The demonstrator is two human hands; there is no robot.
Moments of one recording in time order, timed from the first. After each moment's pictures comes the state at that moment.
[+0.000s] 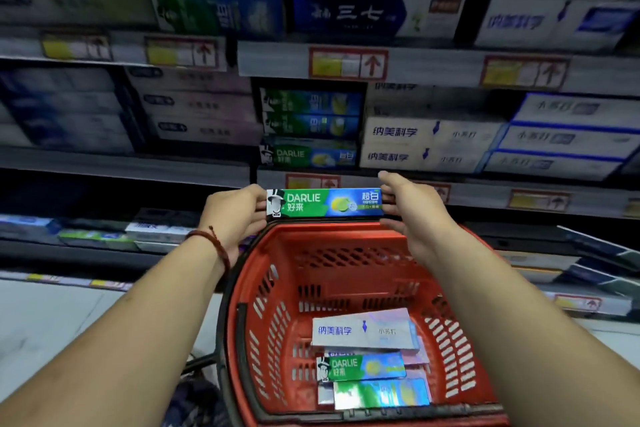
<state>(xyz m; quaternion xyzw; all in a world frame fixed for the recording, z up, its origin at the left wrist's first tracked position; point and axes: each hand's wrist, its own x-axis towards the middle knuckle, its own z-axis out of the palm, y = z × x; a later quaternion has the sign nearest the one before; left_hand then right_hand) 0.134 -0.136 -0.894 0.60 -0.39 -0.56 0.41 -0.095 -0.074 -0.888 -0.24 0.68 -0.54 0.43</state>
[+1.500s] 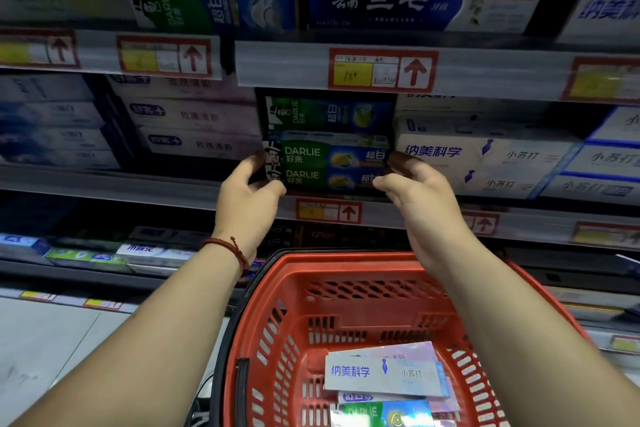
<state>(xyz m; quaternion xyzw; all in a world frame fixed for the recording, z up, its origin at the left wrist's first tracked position) 0.111 -0.211 -0.898 0.56 -0.53 -0.44 0.47 -0.086 -0.144 -0.881 -0.34 0.60 -0.59 0.42</state>
